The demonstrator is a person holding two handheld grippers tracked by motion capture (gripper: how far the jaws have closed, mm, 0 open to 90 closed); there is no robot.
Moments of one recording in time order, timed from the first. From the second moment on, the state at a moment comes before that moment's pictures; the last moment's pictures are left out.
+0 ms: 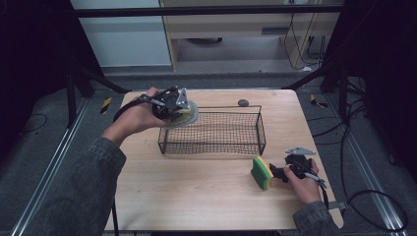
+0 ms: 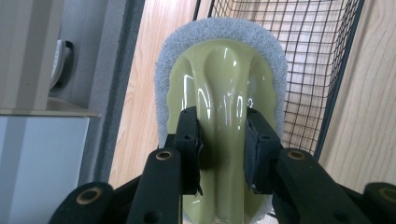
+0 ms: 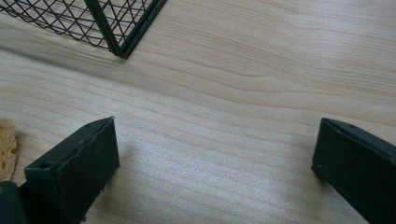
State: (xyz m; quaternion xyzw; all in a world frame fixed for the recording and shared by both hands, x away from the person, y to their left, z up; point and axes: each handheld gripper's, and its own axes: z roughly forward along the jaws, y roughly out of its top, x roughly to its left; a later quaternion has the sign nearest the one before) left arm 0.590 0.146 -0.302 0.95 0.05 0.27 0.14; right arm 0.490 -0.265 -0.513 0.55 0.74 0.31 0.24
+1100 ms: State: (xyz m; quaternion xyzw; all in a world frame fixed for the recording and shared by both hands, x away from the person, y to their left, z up) left arm 0.605 0.137 -0.345 0.96 0.03 0.24 0.11; right arm 0.490 -0.265 -0.513 0.55 0.74 0.31 0.24
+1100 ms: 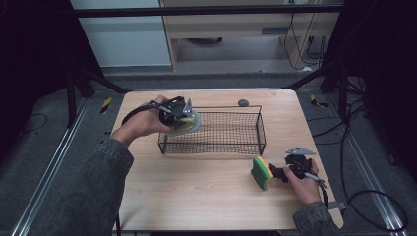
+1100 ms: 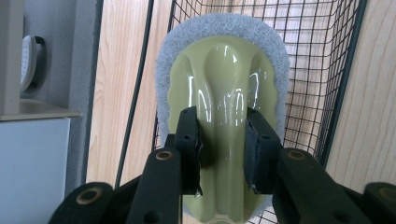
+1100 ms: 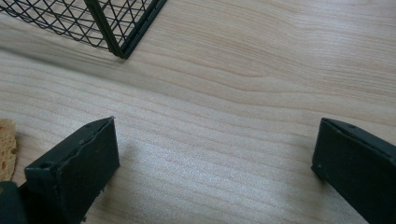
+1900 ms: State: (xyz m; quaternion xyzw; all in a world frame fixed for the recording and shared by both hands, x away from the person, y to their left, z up) left arm 0.609 0.139 -0.356 0.97 0.02 0.23 0.09; right arm 0.490 -0.265 -0.513 0.55 0.74 0.31 0.24
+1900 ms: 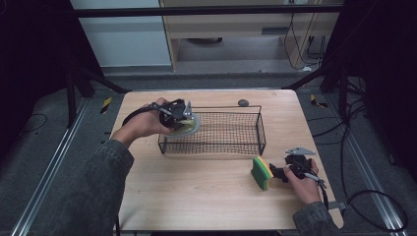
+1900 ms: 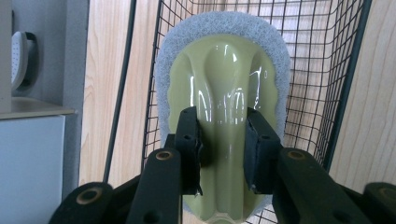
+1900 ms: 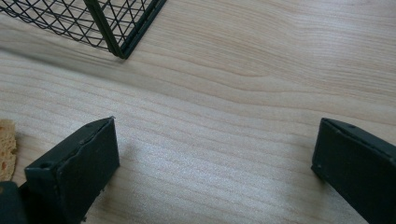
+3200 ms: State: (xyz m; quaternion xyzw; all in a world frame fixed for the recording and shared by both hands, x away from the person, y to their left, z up) left arm 0.624 0.137 -0.397 0.98 0.04 0.19 0.07; right arm 0.490 -0.265 -0.513 0.55 0.74 0.31 0.24
